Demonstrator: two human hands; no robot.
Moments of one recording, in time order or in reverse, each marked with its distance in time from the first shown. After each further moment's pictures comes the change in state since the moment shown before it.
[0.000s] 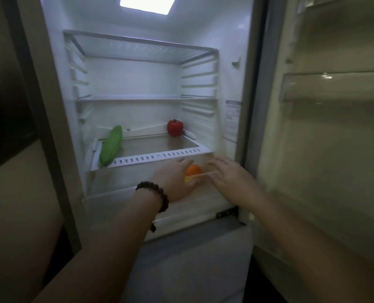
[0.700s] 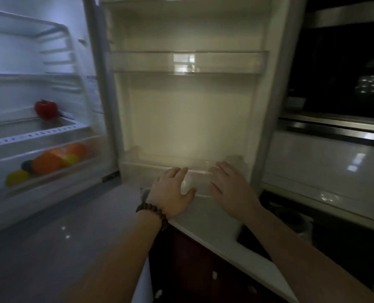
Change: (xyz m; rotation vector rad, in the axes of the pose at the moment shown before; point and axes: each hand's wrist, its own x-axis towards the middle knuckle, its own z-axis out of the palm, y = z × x) left_hand -0.142 0.281 0.108 -0.238 -0.080 0.373; right_hand -0.342 0.077 -0.137 -0.319 0.085 0.481
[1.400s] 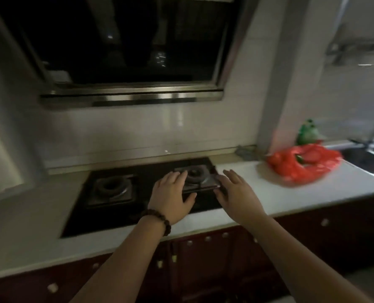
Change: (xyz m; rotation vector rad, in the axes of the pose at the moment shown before) left_hand -0.120 0.422 0.181 -0.225 -0.307 0.749; right_hand -0.430 0.219 -0.176 -0.307 0.181 0.865
